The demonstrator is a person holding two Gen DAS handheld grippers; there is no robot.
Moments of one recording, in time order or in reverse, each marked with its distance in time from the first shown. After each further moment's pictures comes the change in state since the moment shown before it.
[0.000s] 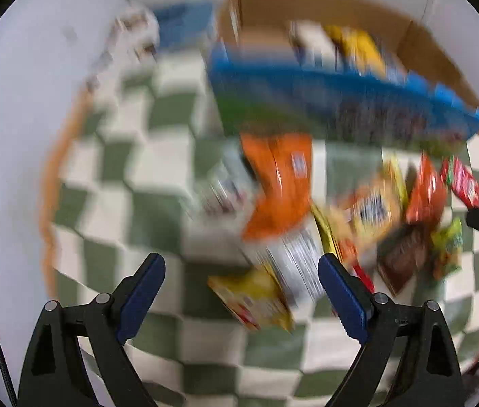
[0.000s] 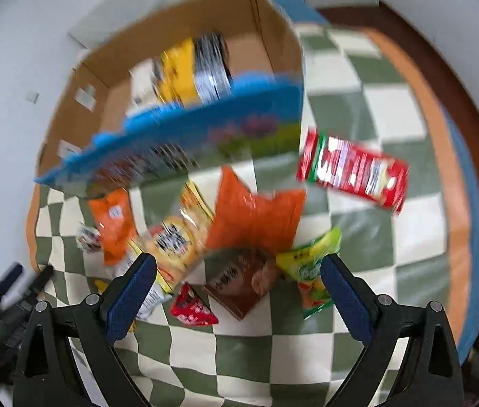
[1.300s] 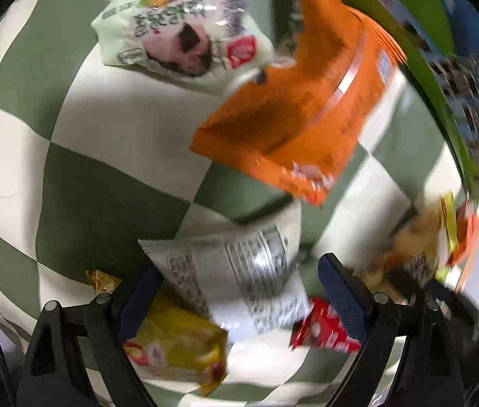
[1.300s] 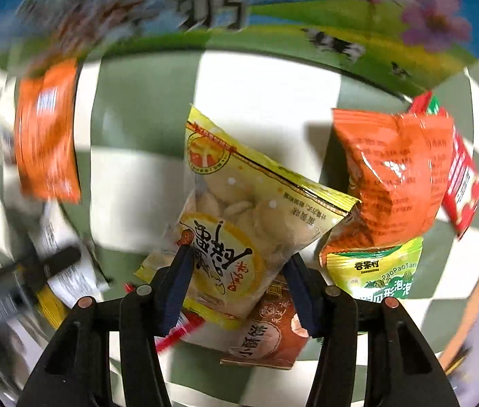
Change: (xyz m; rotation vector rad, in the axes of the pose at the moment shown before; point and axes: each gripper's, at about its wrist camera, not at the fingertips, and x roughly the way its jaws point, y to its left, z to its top) left arm 0.118 0.013 -0.063 -0.443 0.314 -0.276; right arm 0.151 0.077 -0.034 -0.333 0.277 -0.213
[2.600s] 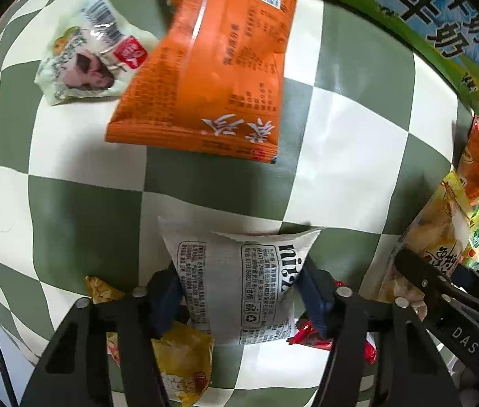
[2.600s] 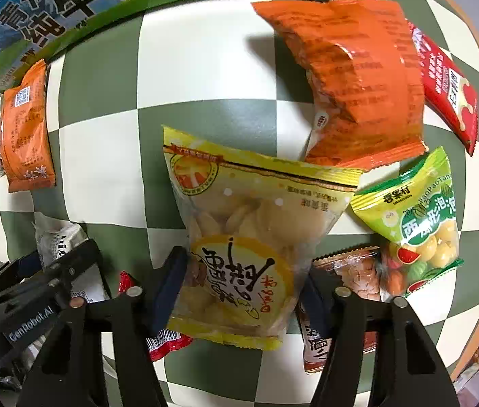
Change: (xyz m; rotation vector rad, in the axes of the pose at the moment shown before) left arm 0.010 -0.014 -0.066 0.317 -0.050 0.152; right arm 0.025 -0.010 -0.035 0.210 -0.048 0.074
